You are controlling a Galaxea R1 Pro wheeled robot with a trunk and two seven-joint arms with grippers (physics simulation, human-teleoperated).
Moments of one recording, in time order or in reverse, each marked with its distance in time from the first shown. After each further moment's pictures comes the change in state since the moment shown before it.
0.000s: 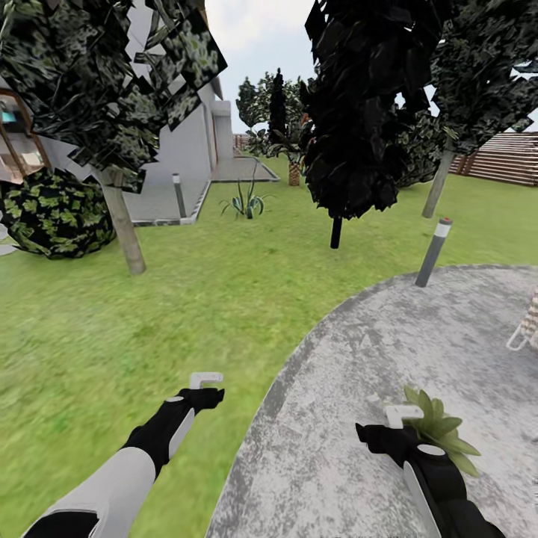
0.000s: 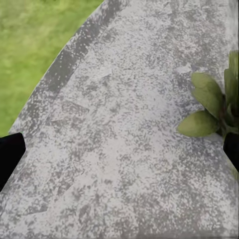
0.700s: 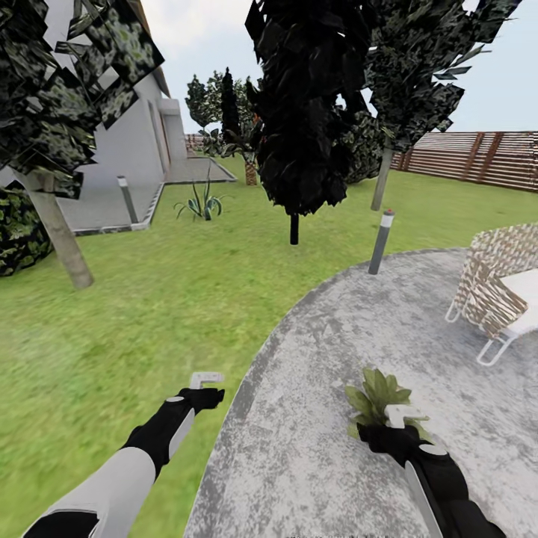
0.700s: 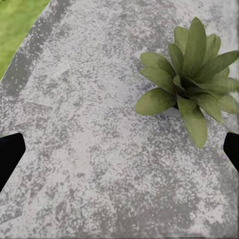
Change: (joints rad) left arm 0.000 0.001 -0.010 0.000 0.000 0.000 -0.001; right arm 0.000 0.000 -0.009 -0.002 -0.001 0.000 0.000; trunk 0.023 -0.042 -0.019
